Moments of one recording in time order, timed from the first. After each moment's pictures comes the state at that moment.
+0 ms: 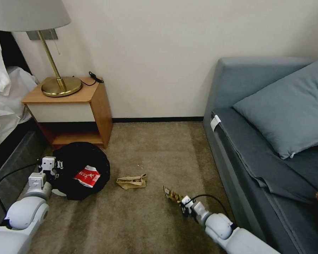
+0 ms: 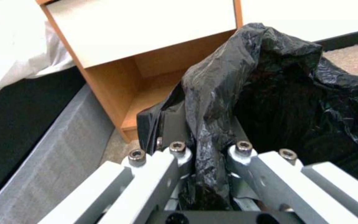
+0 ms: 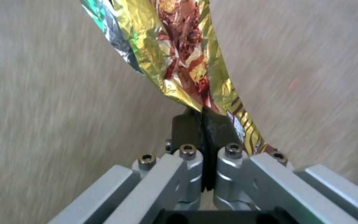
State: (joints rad) left arm 1.34 -0.88 -0.60 -1.70 -0.42 0.11 -0.17; right arm -0.97 1.00 -0.24 1.41 0.28 -0.23 -0.02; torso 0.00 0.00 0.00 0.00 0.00
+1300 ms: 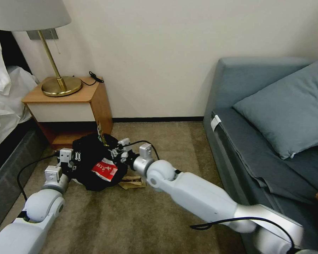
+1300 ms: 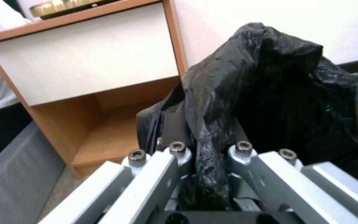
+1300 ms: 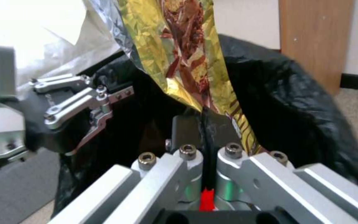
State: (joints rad) left arm 1.26 -0.91 -0.50 -1.76 -0.43 0.10 -0.16; right arm -0.42 1.39 -0.61 1.36 0.95 -0.09 0.03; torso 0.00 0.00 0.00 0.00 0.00
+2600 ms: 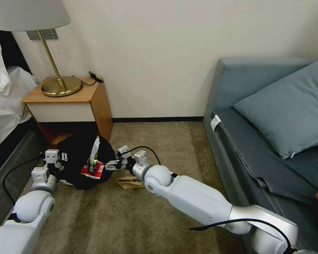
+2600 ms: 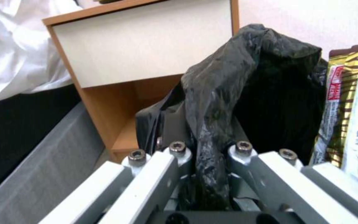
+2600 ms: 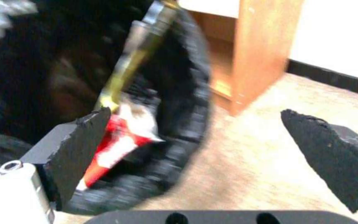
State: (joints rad) left arm 1.28 -0.93 -0.61 -1.67 -0.44 0.05 -0.15; right arm -0.43 1.34 -0.63 1.35 0.78 -0.16 0.10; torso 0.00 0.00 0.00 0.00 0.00
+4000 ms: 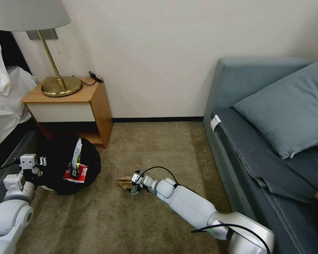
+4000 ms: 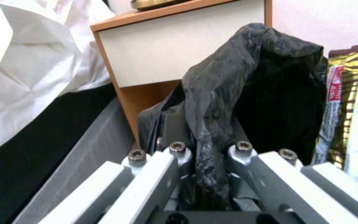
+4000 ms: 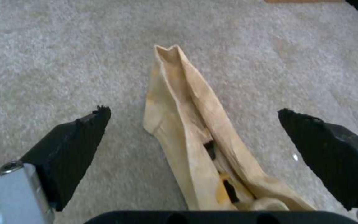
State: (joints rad) left arm 1.43 -0.90 -0.77 -1.76 -0.48 0.05 -0.14; right arm -0.50 1.55 -0.53 0.68 0.07 0.04 -0.25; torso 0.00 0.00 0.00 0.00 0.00
